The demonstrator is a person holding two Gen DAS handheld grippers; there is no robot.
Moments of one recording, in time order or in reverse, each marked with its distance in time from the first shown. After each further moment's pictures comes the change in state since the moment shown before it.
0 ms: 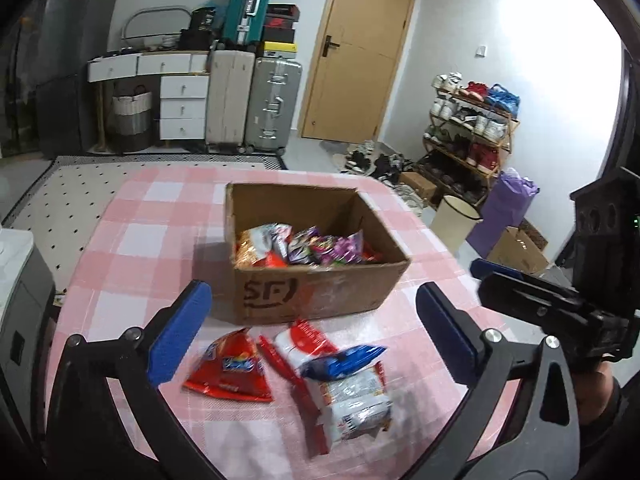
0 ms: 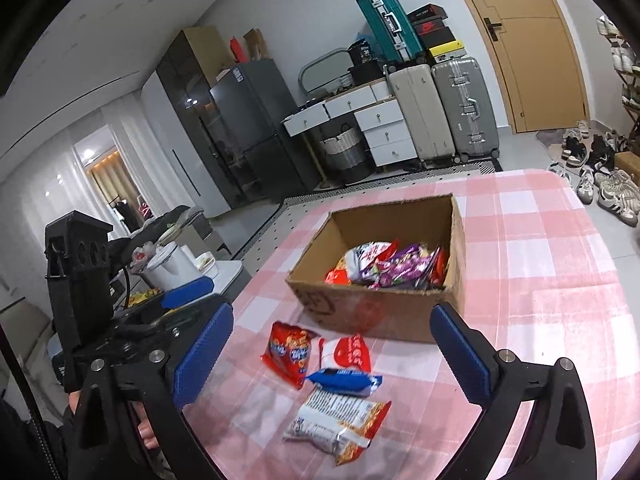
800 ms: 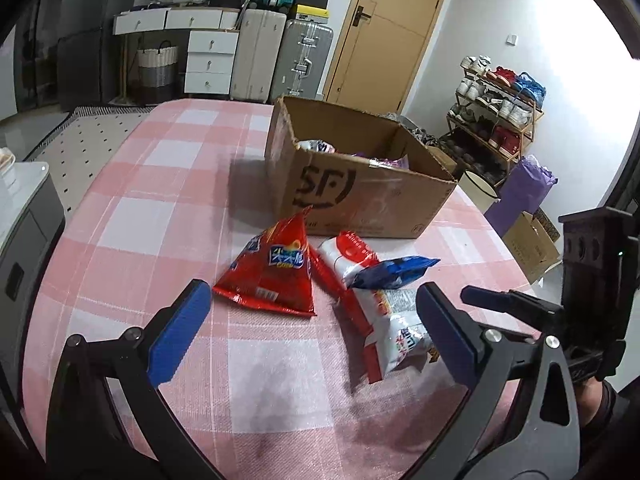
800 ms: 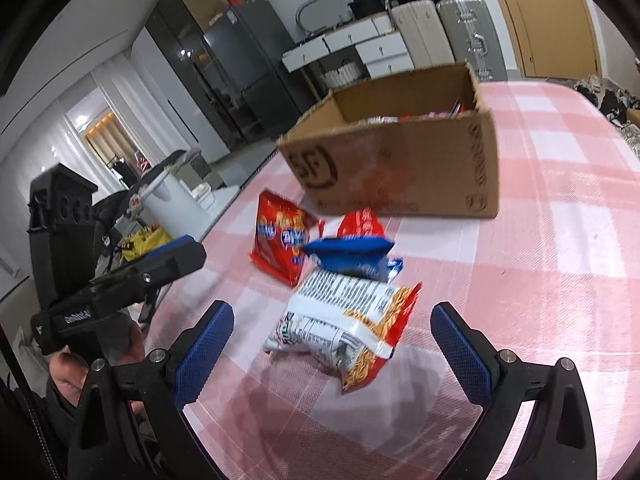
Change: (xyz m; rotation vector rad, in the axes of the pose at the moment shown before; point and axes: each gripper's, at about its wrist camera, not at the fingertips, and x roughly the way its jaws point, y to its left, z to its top) left arm 0.011 0.047 -0.083 -0.095 0.118 0.041; right arm 0.059 -0.005 -0.096 0.018 0.233 0.010
